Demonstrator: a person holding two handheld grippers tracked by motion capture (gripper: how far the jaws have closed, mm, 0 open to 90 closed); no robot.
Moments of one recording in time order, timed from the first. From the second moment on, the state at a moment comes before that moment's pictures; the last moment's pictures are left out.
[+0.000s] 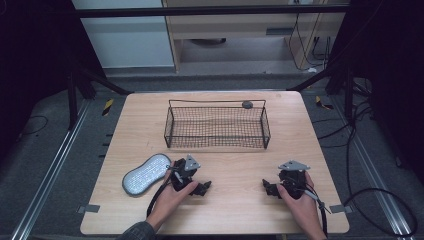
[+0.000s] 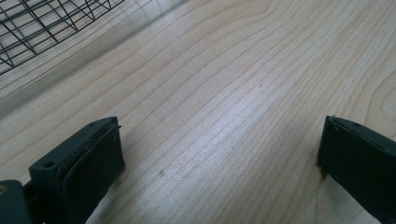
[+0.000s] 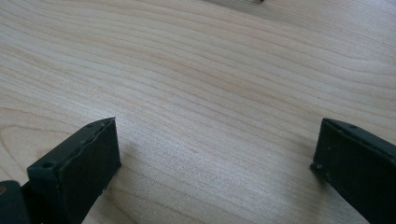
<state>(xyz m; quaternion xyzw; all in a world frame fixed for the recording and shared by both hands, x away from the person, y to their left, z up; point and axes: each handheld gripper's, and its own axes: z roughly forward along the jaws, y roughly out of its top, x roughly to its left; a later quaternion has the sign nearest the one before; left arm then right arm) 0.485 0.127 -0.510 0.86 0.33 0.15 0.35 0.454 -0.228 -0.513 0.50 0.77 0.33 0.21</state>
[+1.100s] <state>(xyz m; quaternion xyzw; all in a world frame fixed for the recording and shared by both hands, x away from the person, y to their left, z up) 0.484 0.157 -0.441 0.92 0.28 0.14 0.24 0.451 -0.229 -0.514 0.50 0.77 0.33 0.22</state>
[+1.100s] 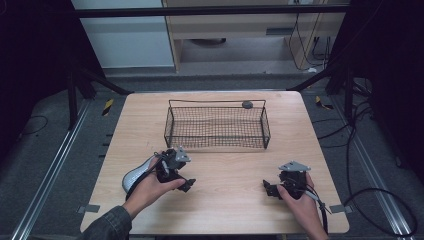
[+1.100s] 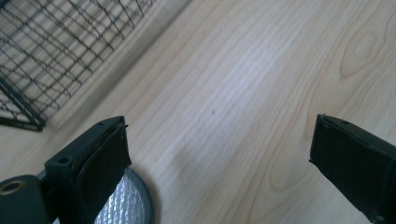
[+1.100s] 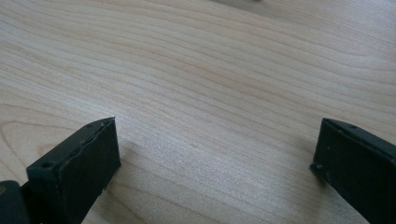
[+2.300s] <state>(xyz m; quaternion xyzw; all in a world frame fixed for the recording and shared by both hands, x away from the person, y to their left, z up) 0.509 0.260 -0.422 0.93 0.32 0.11 0.11 0.450 -0.228 -0.513 0.50 0.77 0.33 0.22</state>
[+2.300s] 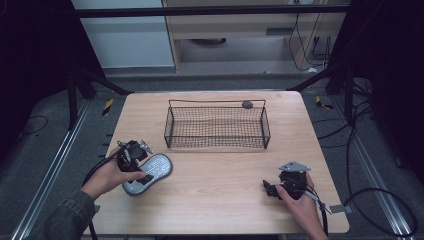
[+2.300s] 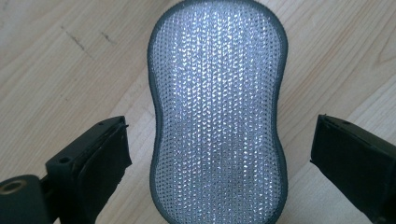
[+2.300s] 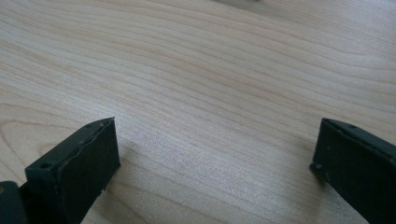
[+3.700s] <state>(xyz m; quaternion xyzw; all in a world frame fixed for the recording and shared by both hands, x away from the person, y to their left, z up) 0.531 0.263 -0.474 0.93 0.34 0.07 0.09 0.449 -0.228 -0.513 0.50 0.77 0.33 0.22</state>
